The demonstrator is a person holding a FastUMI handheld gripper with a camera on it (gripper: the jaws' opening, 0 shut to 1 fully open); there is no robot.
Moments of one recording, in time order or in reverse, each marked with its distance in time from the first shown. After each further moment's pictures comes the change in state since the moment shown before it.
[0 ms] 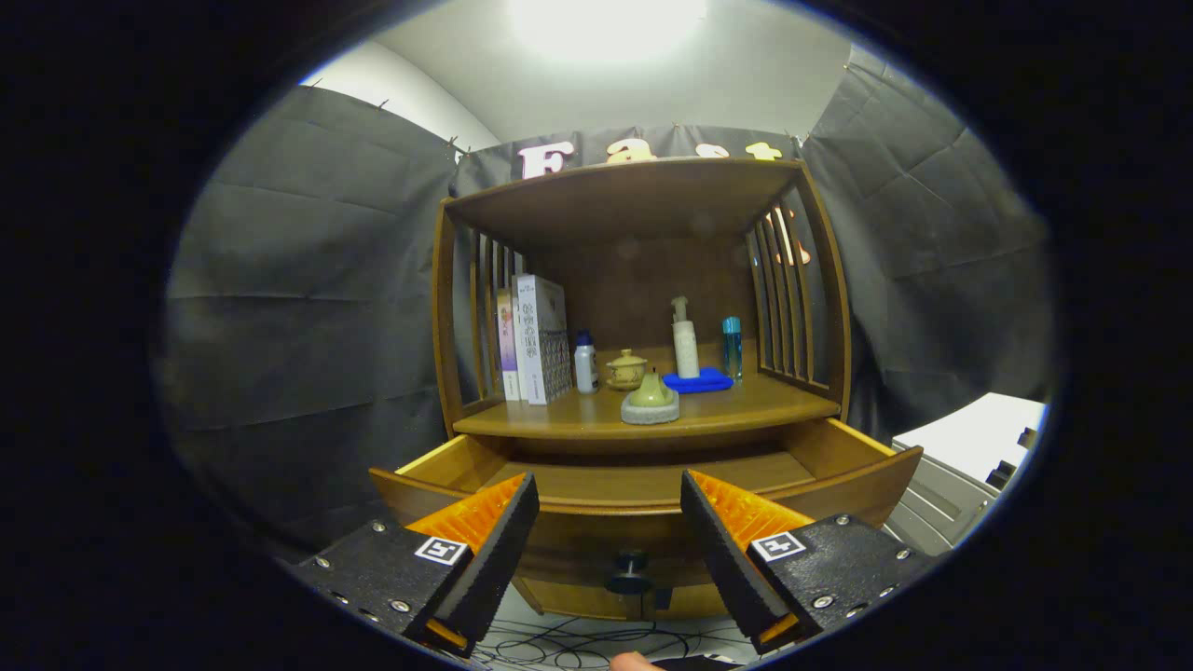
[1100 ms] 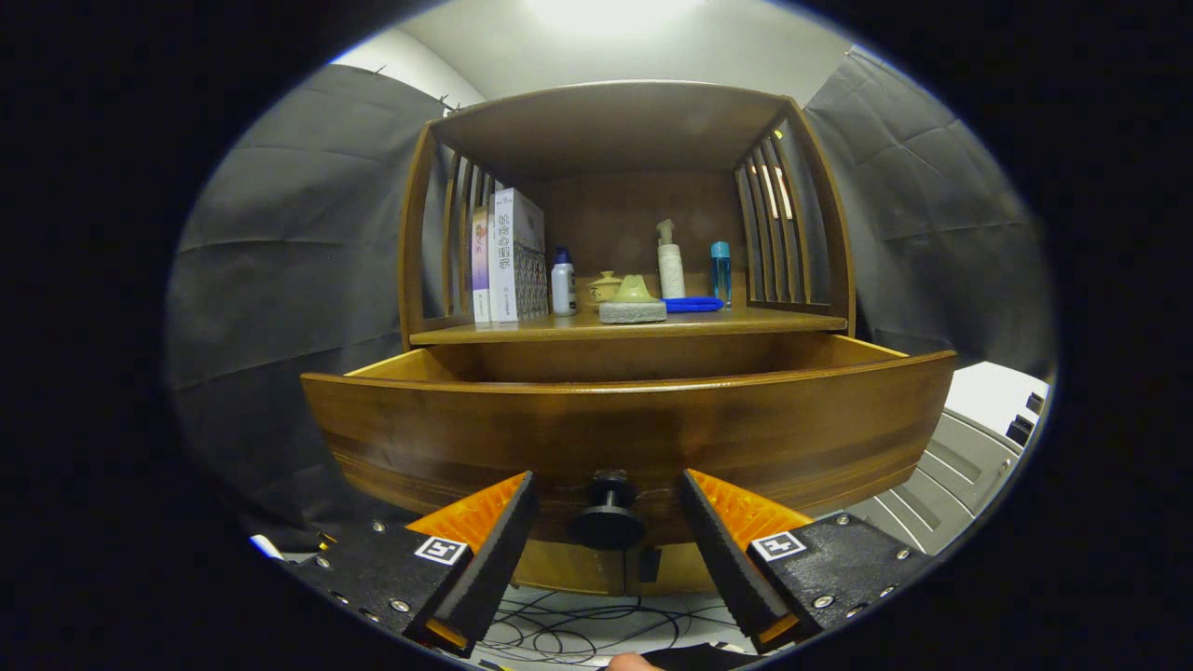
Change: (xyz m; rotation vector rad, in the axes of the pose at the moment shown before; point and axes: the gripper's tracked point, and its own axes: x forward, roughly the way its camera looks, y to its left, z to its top) arm 0.040 -0.019 -0.097 -0.033 0.115 -0.071
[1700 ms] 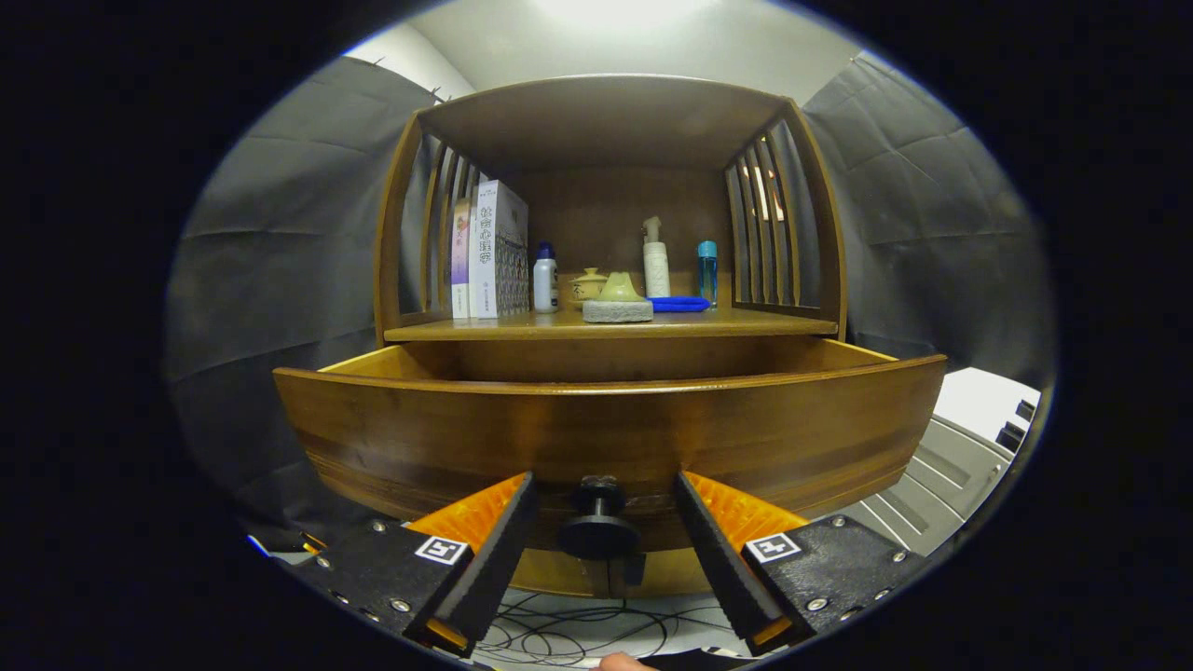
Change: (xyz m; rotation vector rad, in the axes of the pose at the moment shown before) arm 0.013 -0.005 0.004 -0.026 0.004 -0.067
